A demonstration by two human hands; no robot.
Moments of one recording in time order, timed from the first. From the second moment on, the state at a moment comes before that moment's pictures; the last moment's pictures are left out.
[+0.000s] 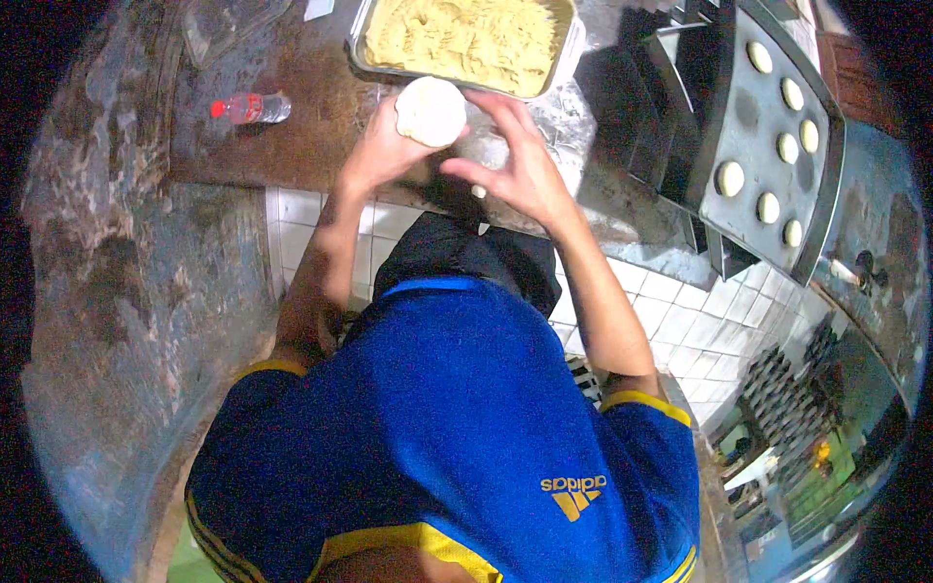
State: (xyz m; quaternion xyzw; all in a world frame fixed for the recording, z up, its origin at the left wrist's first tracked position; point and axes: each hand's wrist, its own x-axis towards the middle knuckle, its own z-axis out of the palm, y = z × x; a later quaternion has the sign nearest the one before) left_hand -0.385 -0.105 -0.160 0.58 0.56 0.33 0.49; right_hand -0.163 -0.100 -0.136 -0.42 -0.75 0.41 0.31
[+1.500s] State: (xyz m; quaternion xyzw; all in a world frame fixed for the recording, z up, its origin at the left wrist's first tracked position) left_hand -0.374 -0.100 -0.052 0.36 0.35 0.46 0.73; right_hand -0.164 -0.052 0.001 -0.40 -0.71 0.47 0.34
